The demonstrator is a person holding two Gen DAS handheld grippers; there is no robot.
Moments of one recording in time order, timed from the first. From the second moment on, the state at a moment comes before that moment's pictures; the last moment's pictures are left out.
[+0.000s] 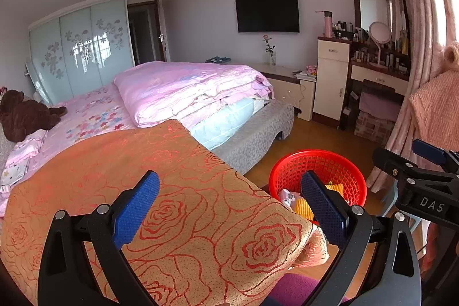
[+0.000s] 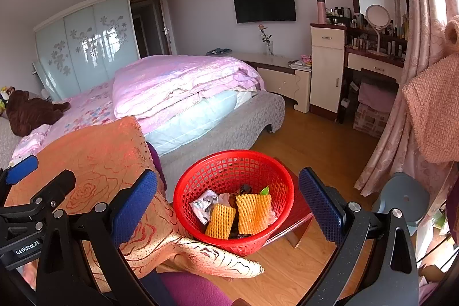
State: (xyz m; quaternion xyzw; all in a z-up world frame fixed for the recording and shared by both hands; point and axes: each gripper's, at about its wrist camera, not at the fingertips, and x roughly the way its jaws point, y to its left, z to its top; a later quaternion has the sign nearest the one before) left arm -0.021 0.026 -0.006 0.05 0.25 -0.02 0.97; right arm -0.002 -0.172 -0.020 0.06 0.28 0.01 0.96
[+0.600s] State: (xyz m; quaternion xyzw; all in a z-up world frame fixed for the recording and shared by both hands) left arm -0.021 0.024 -0.007 0.05 0.25 -0.02 0.97; right arm -0.002 -0.170 -0.021 0.06 0.28 0.01 0.96
